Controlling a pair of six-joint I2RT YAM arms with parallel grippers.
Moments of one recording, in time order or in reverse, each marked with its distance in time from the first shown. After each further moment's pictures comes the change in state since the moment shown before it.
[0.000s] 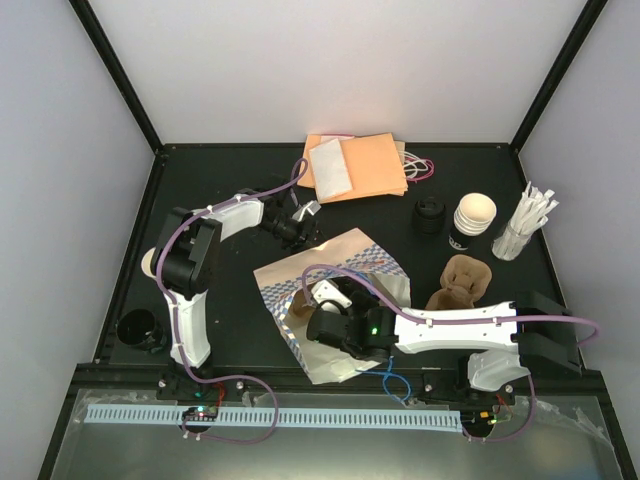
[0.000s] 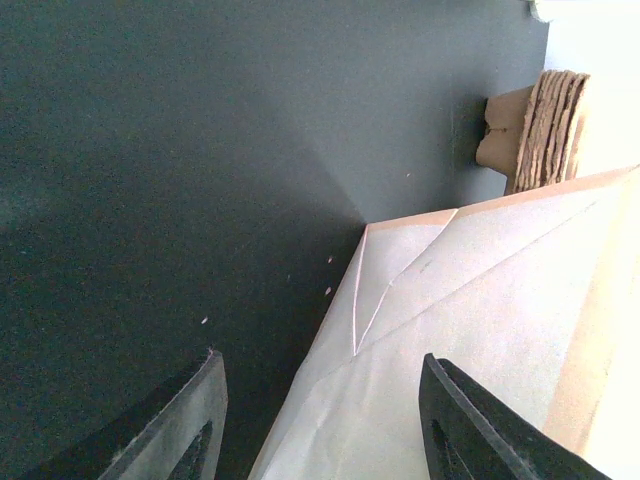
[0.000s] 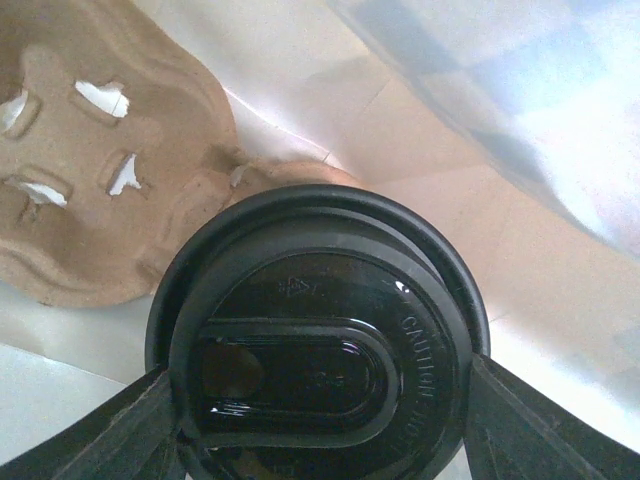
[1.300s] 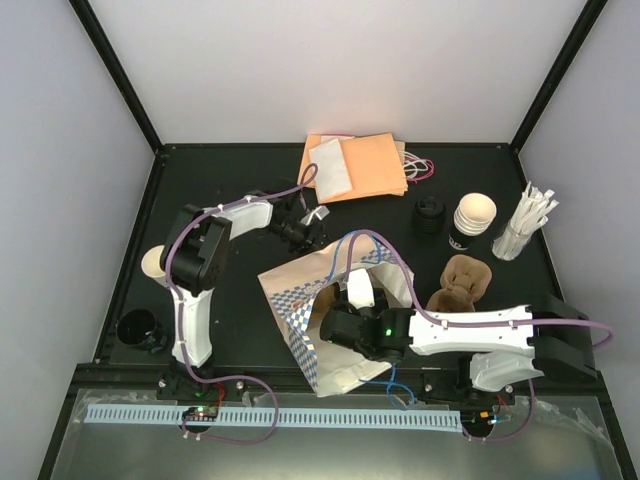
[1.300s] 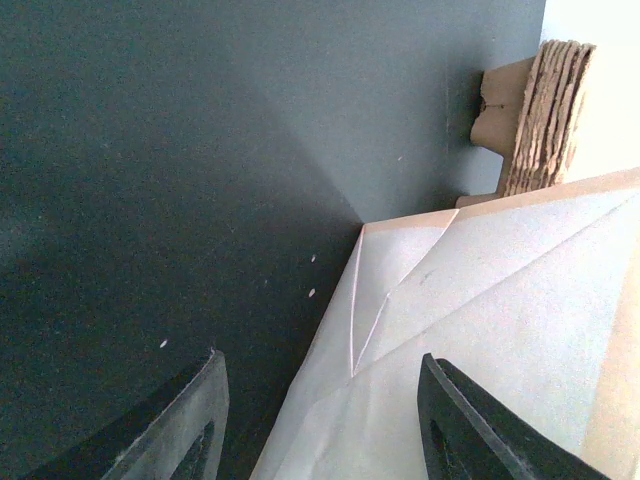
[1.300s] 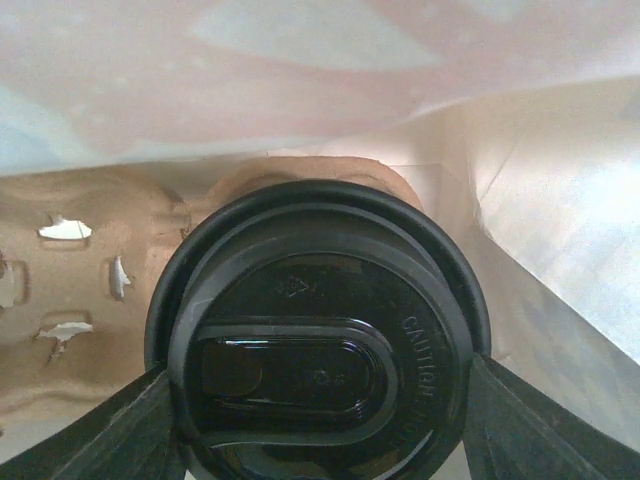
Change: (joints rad) left arm -0.039 0.053 0.027 -0.004 0.036 0.000; right arm -0.012 -0.083 -0.085 -0.003 -0.031 0.658
